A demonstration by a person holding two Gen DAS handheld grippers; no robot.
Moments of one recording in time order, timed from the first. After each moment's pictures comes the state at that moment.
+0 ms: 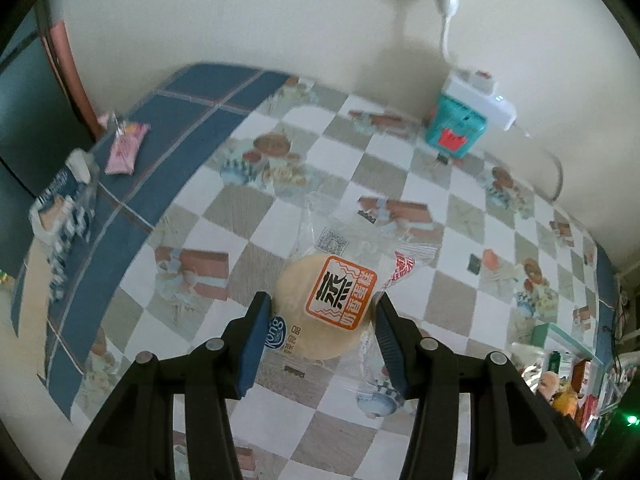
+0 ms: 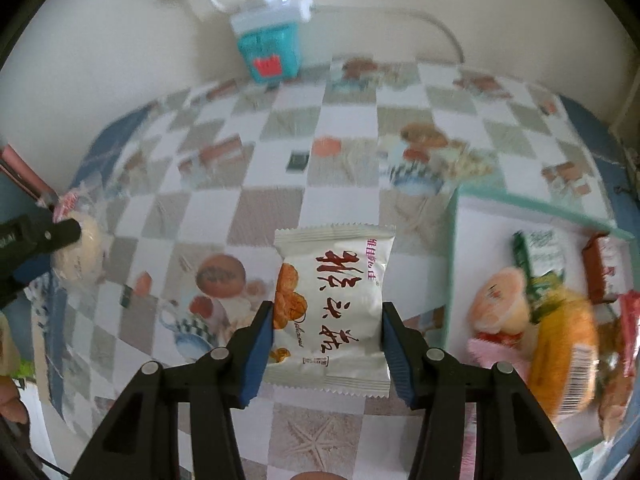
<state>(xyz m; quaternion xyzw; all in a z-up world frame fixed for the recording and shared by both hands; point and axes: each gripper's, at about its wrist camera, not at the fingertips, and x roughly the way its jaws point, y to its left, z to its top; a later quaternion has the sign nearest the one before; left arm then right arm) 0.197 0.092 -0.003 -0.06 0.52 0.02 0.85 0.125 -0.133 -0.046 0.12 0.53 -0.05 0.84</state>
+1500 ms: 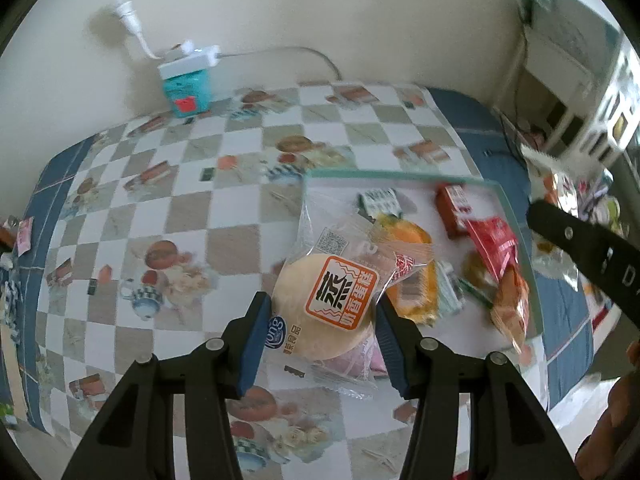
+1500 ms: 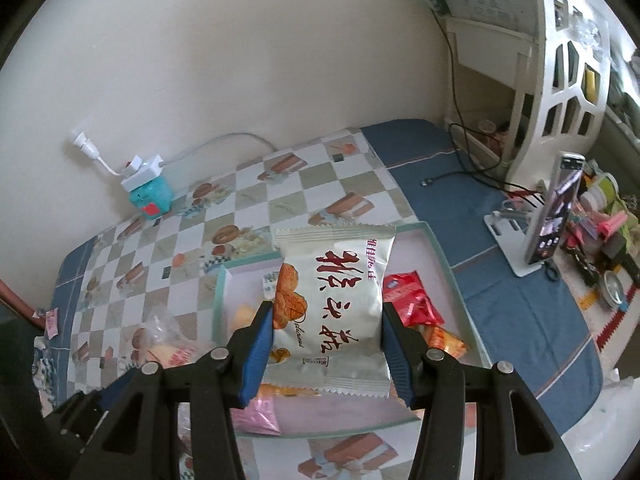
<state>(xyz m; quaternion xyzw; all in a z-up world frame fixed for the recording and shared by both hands) 0.031 -0.157 0.004 0.10 0.51 -0.20 0.83 -0.029 -0.311 0.045 0.19 0.42 -0.21 0.86</state>
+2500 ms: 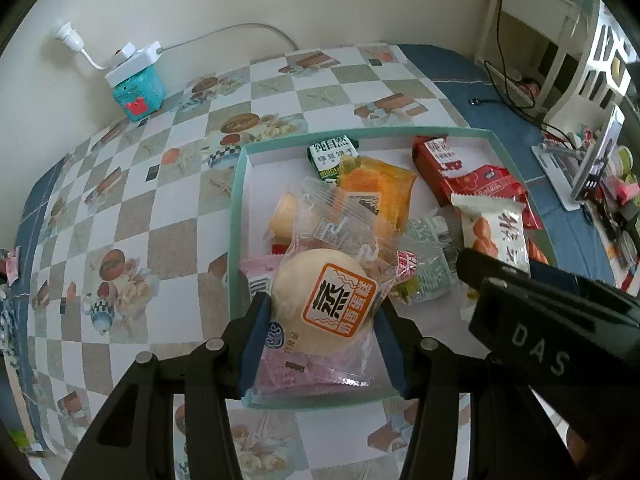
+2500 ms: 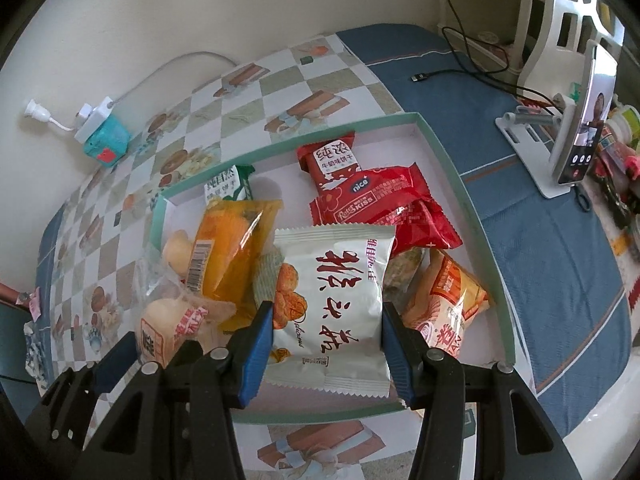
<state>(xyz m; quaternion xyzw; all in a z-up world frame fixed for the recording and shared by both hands) 0.027 -0.215 -0.045 0.16 0.51 -0.21 0.82 -0.016 -0.340 -0.048 0.24 0.52 -0.19 0.80</state>
